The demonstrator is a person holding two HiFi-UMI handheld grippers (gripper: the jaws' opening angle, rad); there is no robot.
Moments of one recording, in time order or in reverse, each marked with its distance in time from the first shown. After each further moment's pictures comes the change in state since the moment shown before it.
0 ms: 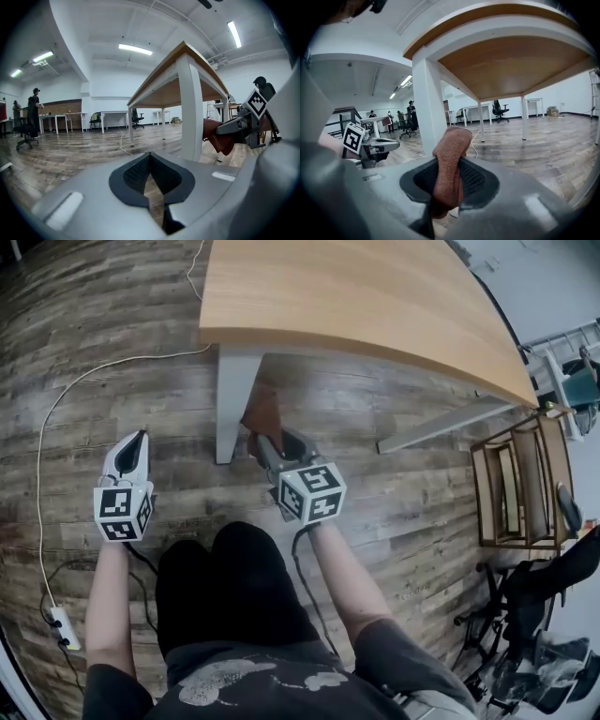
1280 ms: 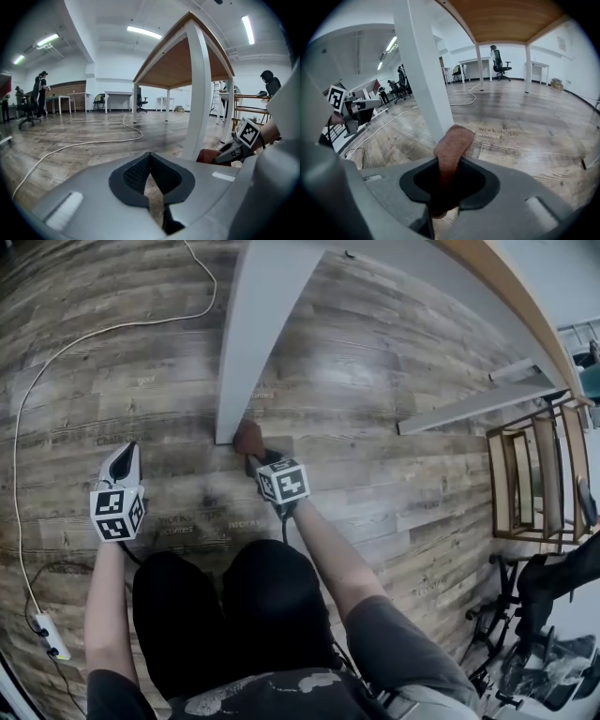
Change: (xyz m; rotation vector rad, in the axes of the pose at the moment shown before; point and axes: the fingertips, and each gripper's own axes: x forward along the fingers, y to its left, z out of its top) left arm 0.031 0.023 -0.206 -0.087 0.165 0.013; right arm 0.091 -0.035 -0.308 0.034 0.499 -0.008
